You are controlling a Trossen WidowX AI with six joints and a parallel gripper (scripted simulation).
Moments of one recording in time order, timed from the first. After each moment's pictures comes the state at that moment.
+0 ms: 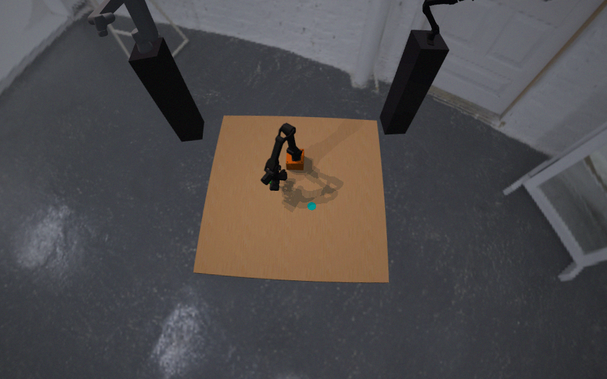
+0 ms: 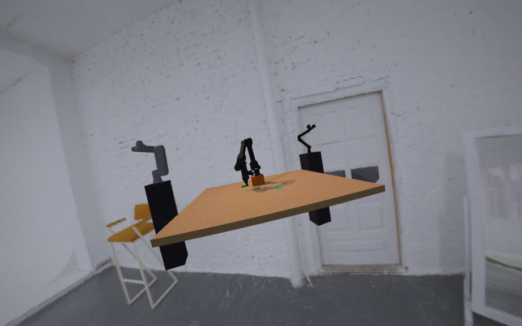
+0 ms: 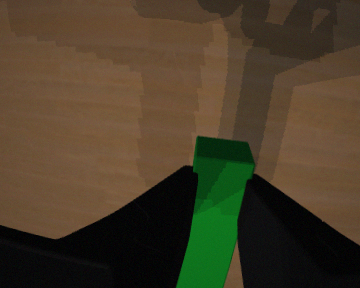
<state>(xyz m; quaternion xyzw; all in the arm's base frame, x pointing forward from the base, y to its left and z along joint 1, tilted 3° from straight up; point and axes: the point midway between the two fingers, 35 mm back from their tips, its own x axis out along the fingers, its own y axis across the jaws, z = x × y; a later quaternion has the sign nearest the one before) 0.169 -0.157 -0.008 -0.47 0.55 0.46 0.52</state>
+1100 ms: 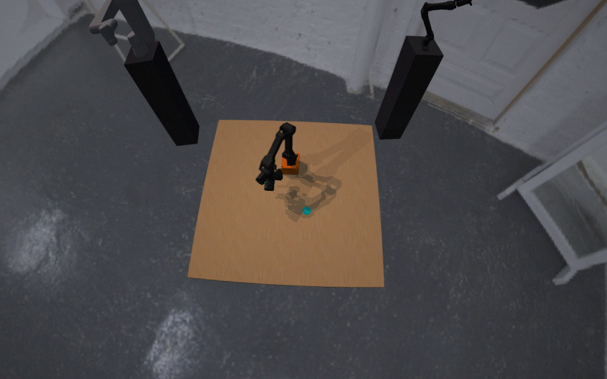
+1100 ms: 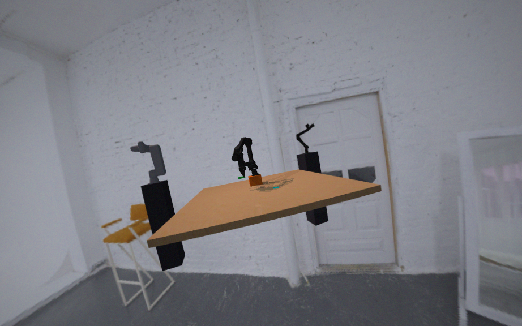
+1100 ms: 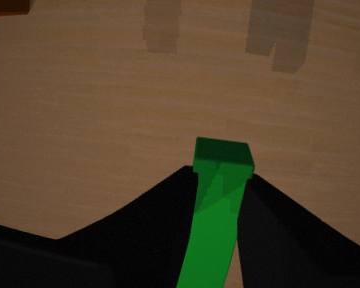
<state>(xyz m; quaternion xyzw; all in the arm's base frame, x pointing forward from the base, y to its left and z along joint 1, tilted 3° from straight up) 0.176 -0.146 0.071 -0.47 0.55 0.45 0.53</state>
